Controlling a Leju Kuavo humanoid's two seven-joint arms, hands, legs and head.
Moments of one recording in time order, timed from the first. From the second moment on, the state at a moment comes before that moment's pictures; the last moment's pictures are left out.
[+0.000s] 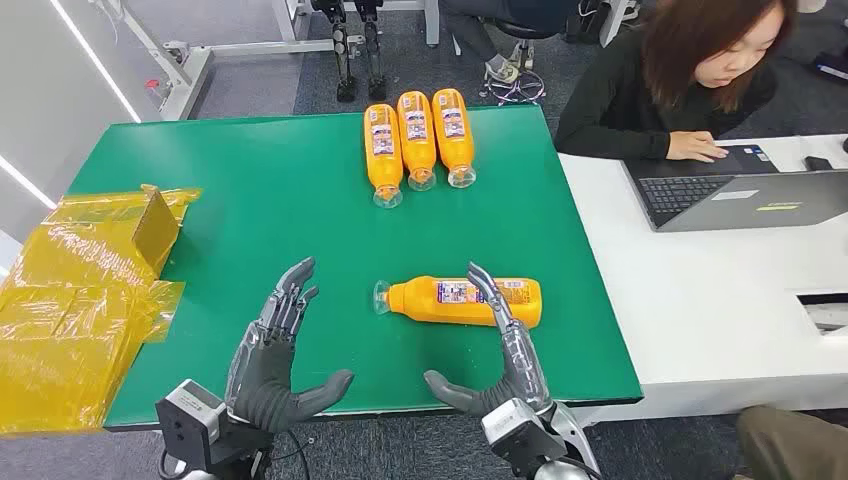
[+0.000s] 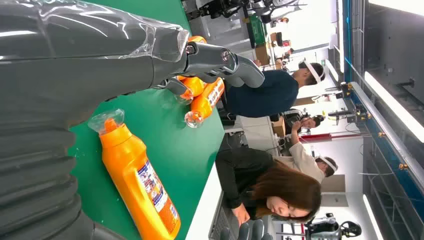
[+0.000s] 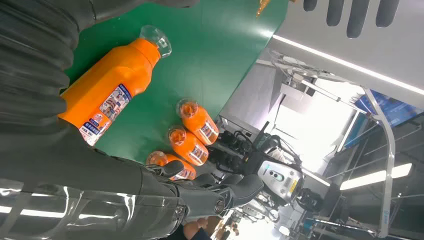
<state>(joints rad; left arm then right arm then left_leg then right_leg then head) 0.11 -0.14 -0.34 -1.51 -0.08 -0.17 -0.70 0.00 -0.02 0.58 -1.56 0.37 -0.29 -0.51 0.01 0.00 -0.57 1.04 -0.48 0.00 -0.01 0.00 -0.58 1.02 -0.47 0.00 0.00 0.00</state>
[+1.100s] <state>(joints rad) 0.11 -0.14 -0.34 -1.51 -0.08 -0.17 -0.70 -0.01 -0.02 0.58 -1.56 0.36 -0.29 -0.51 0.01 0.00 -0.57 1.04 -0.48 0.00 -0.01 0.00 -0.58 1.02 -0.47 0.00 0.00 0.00</state>
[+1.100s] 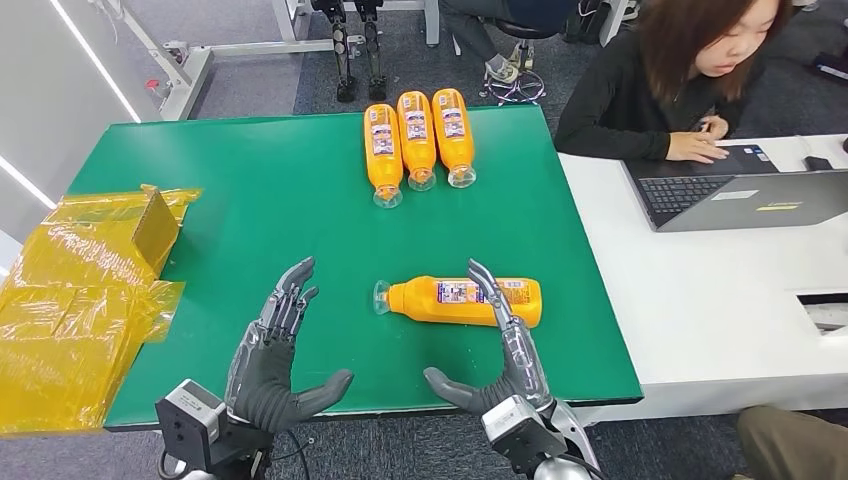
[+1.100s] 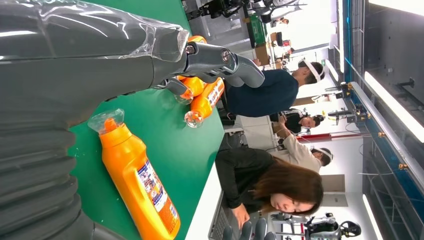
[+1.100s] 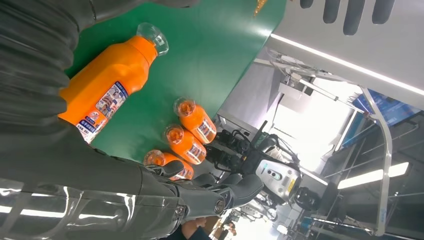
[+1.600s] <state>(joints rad) 0.11 -0.14 -0.34 -1.51 -0.08 -0.16 -0.70 -0.03 -0.08 0.52 -1.58 1.08 -0.43 -0.20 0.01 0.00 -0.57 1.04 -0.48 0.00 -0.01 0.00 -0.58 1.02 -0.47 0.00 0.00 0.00</state>
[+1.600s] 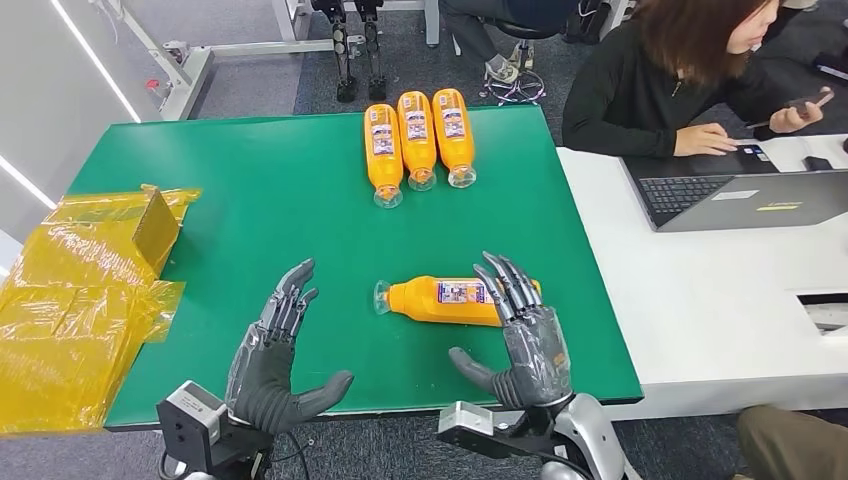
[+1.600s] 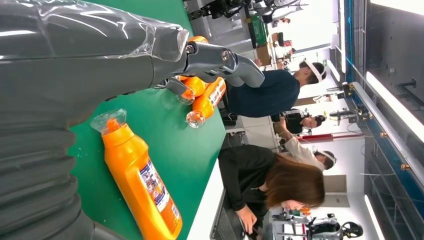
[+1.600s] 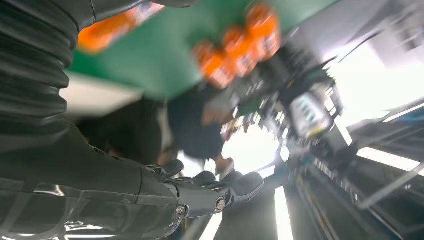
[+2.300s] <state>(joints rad) 0.11 -0.14 -0.34 -1.51 -0.10 -0.19 -0.70 -0.34 -0.28 0.51 -1.49 1.01 0.02 -0.13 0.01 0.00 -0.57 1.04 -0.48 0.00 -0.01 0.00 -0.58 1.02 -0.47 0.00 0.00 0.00</state>
